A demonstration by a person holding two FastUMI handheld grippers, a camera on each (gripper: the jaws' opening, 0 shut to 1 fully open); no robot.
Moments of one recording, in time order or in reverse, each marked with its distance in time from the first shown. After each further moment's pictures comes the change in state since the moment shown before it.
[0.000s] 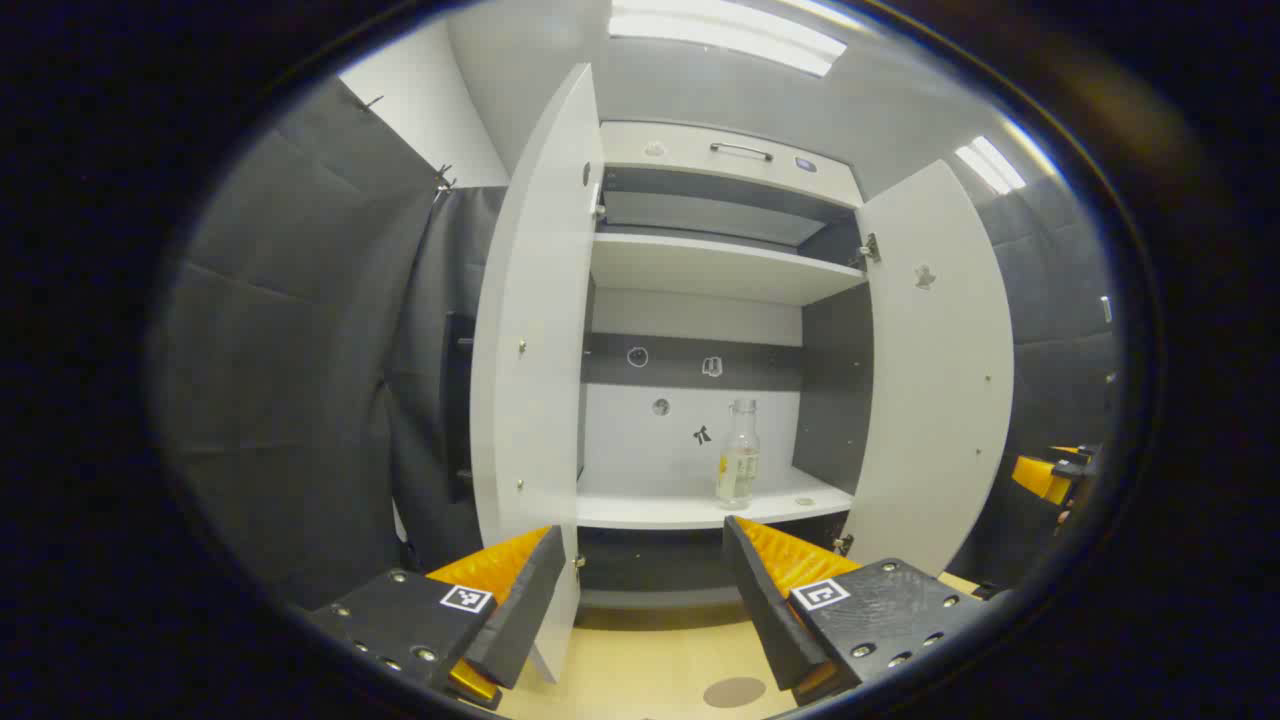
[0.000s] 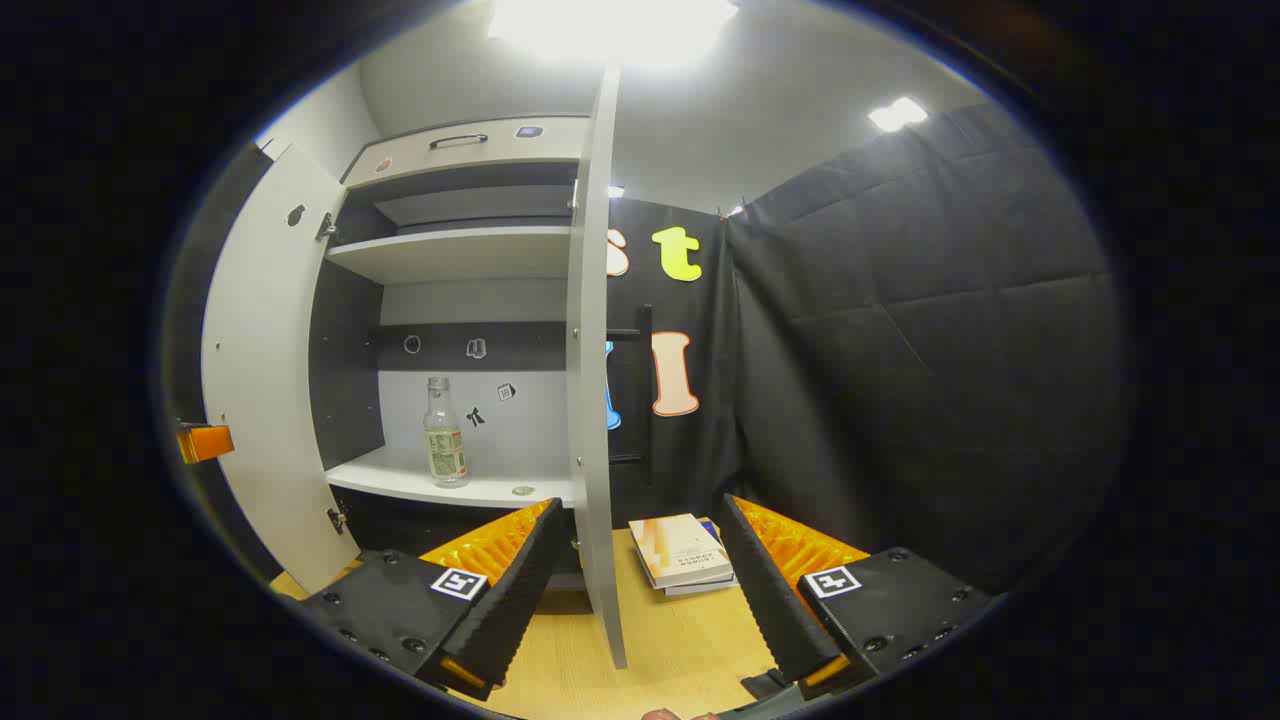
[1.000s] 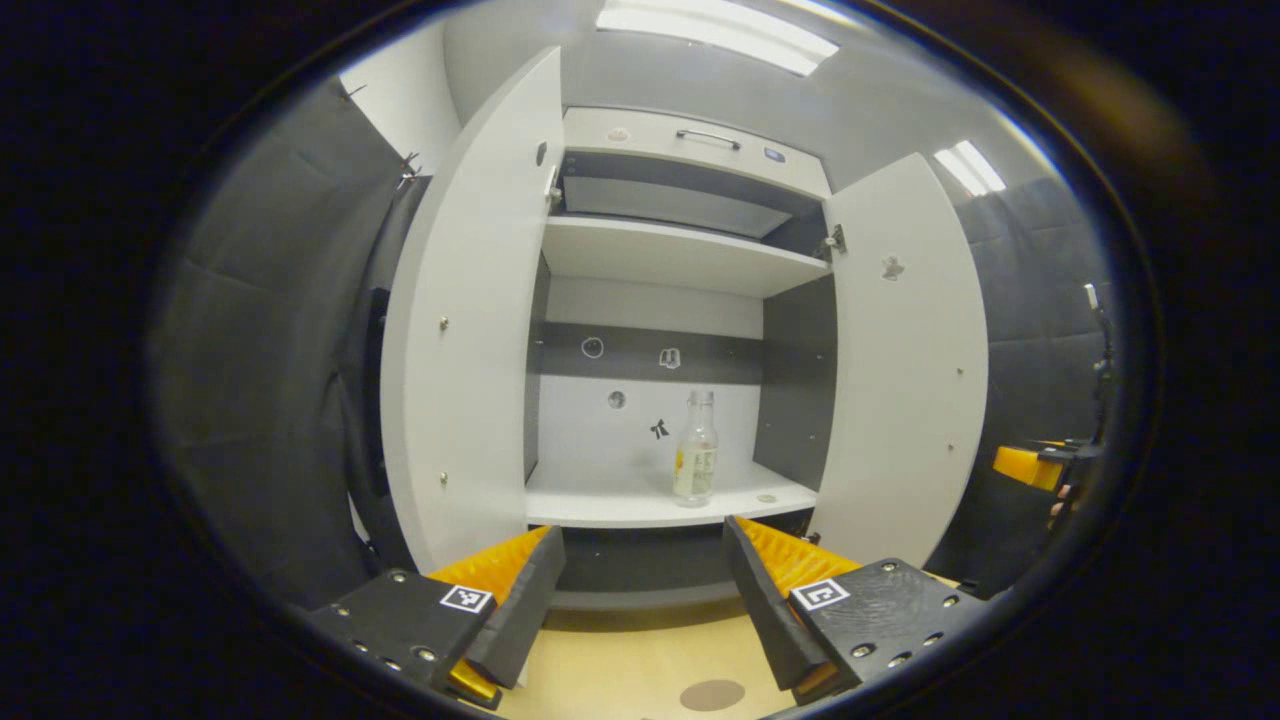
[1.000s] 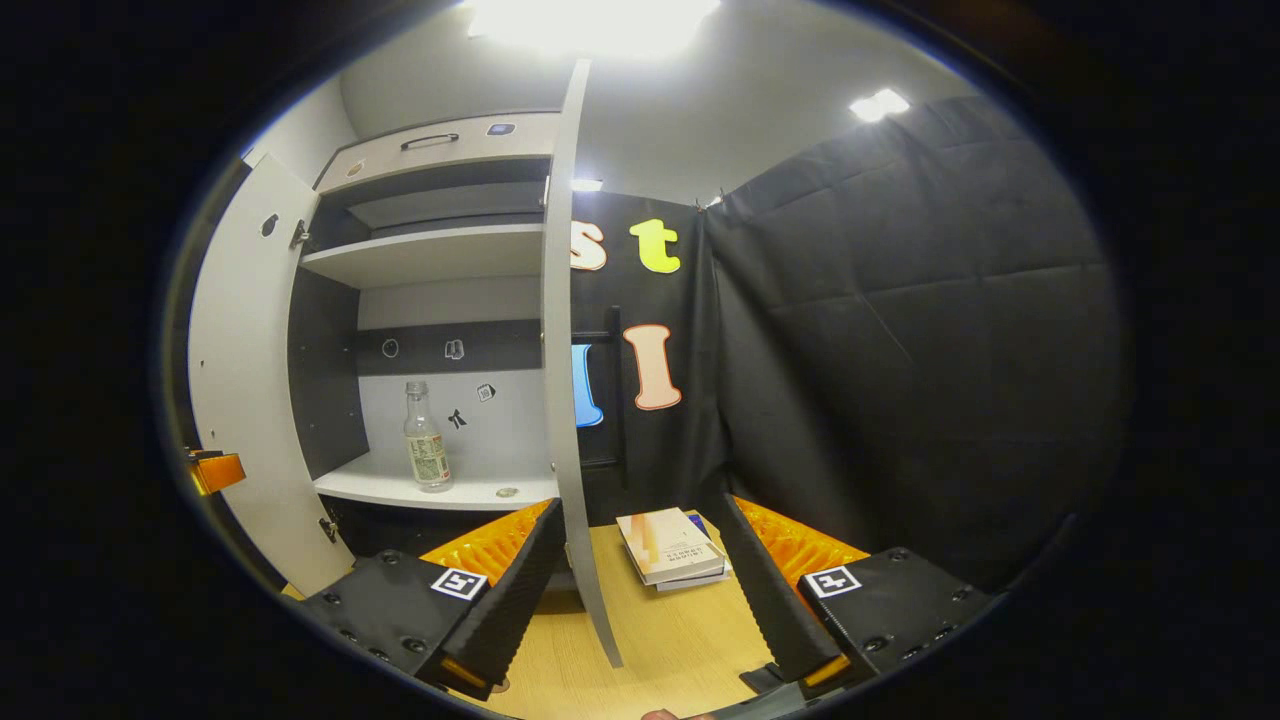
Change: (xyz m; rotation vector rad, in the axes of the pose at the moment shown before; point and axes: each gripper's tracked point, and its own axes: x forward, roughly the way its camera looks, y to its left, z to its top) left arm 0.020 -0.037 -0.010 -0.011 0.023 -0.123; right arm 0.003 -0.019 0.007 0.024 0.024 -0.055
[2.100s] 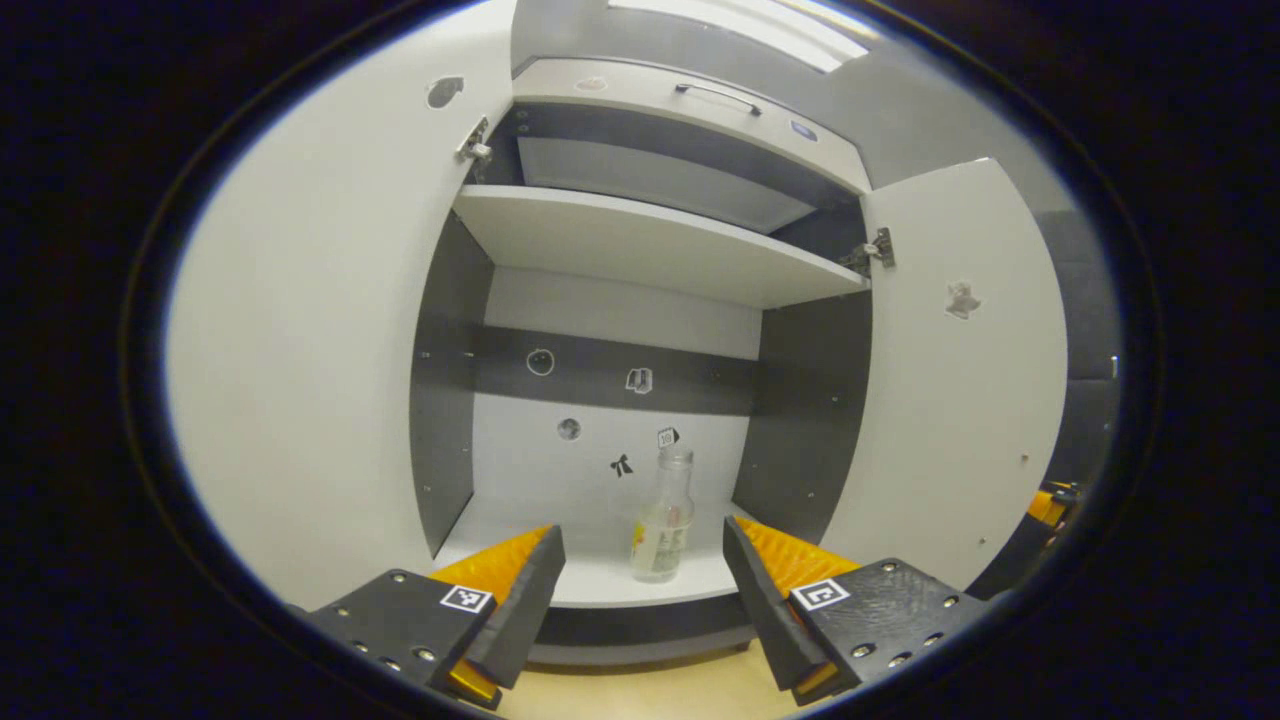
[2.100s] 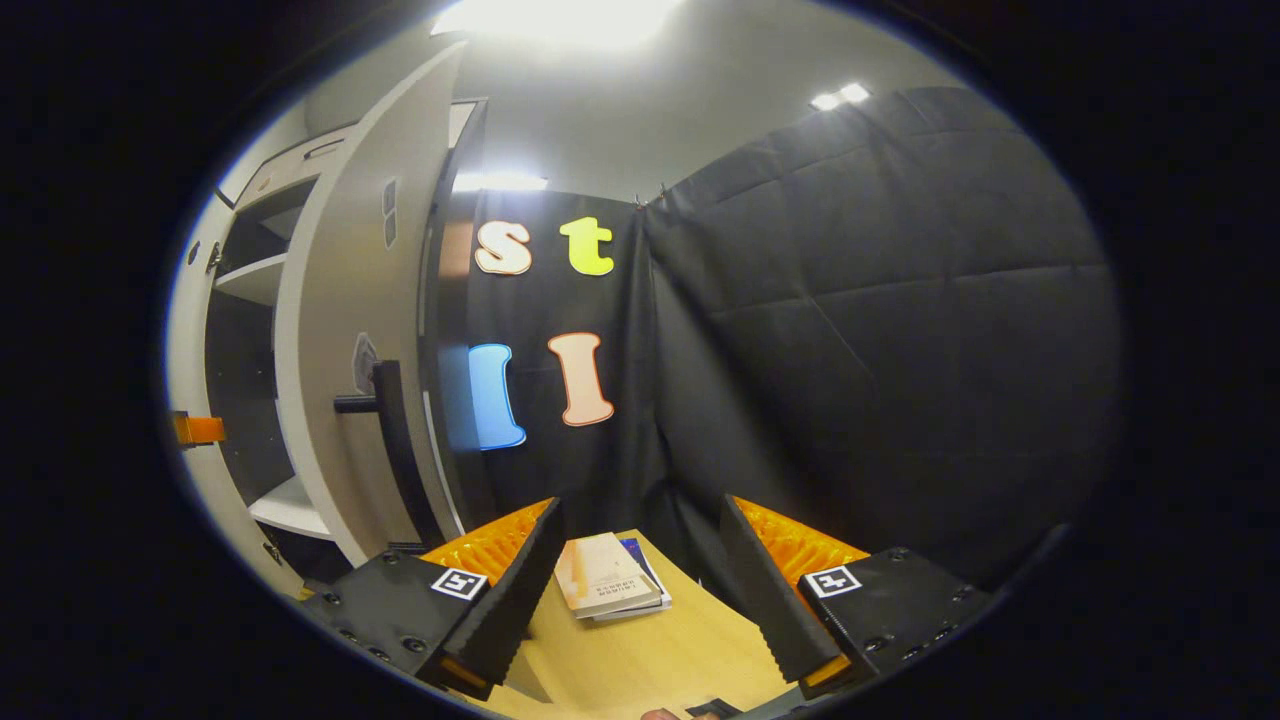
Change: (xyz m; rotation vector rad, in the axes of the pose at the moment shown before) left arm 0.174 -0.033 0.063 -0.056 0.025 -0.062; right arm 0.086 -0.099 0.033 0.031 0.005 -0.152
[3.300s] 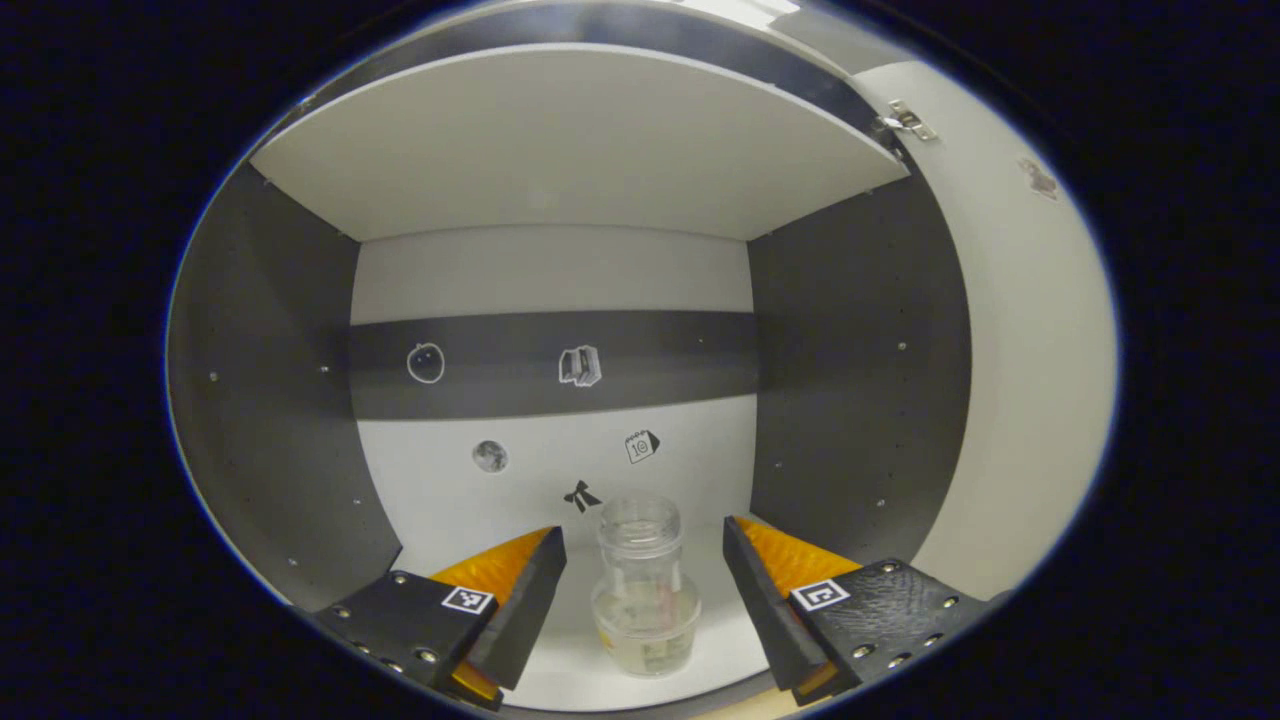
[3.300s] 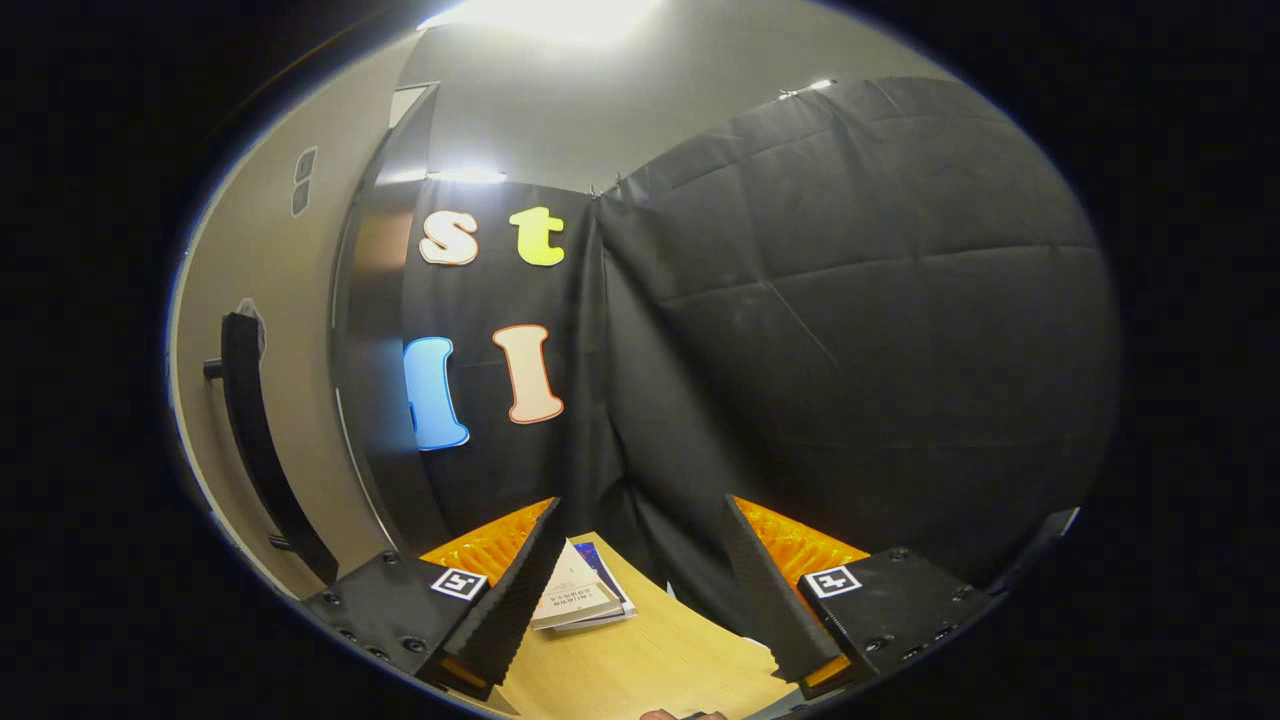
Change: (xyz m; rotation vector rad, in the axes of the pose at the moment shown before) left arm 0.186 -0.036 -0.032 0.163 0.053 -0.062; right arm 0.047 -0.045 -0.022 0.022 0.005 -0.119
